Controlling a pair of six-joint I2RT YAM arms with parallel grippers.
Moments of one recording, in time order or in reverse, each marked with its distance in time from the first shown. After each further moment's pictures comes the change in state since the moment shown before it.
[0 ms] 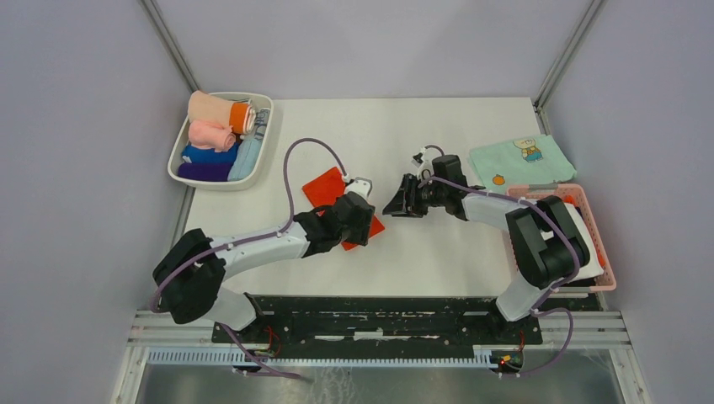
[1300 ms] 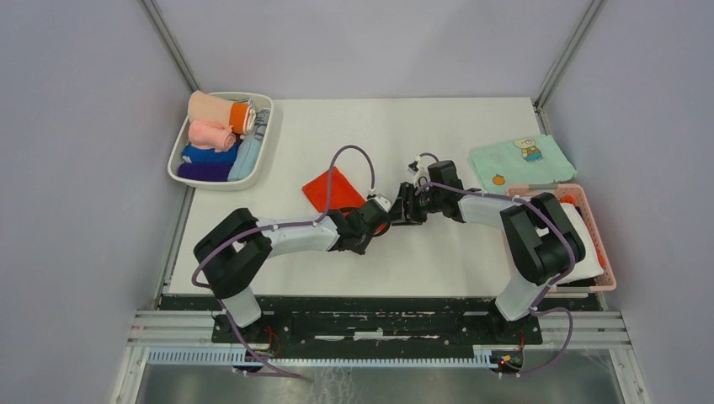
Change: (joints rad) left arm -0.069 0.259 0.127 -0.140 -0.040 0.201; right arm 0.020 0.010 -0.015 -0.051 -0.004 -0.059
